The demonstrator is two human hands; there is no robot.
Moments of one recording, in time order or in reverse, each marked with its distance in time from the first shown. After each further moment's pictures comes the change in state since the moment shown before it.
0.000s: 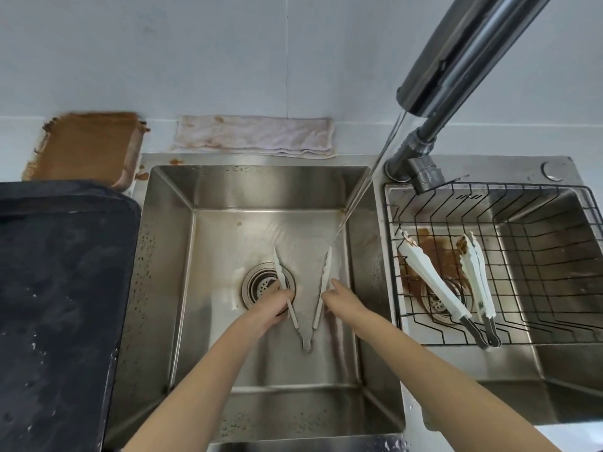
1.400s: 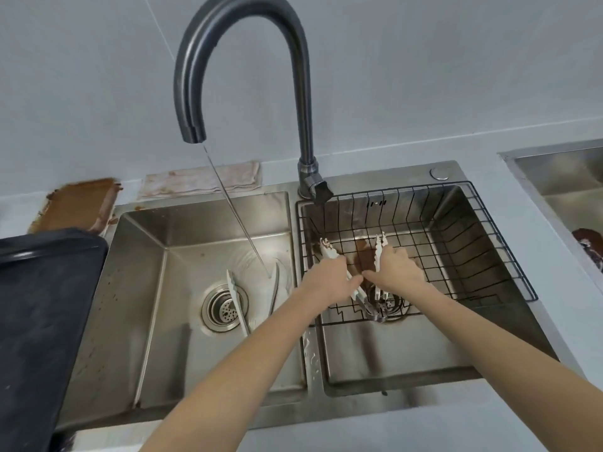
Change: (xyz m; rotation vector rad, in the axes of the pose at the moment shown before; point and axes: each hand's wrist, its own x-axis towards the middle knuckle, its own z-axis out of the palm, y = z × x) left_hand -0.088 0.075 0.212 1.241 0.199 0.589; right_hand -0.077 0.060 -0.192 -0.664 0.490 -0.109
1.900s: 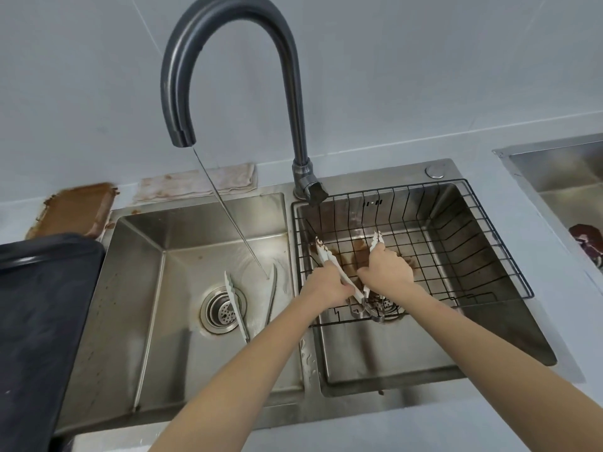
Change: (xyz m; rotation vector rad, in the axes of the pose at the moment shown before) left_hand 0.010 -0.002 0.019 -0.263 -0.027 -0.163; right_hand -0.009 -0.008 -0.001 0.033 0.118 -0.070
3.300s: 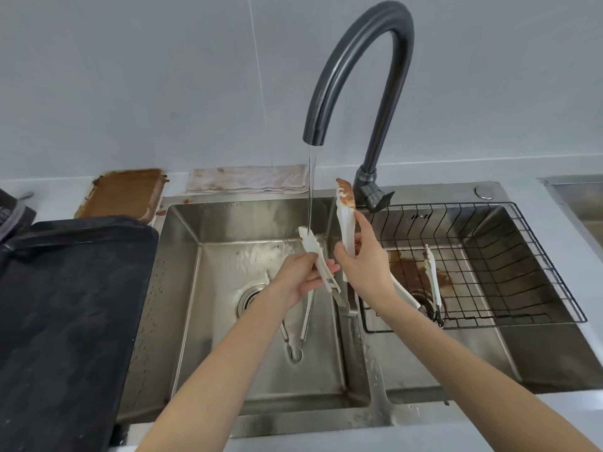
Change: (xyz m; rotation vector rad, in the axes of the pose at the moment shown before) left_hand -0.034 -0.107 -0.101 -1.330 -0.037 -0.150; right_hand -0.058 -0.147 0.005 0.766 0.156 -0.215
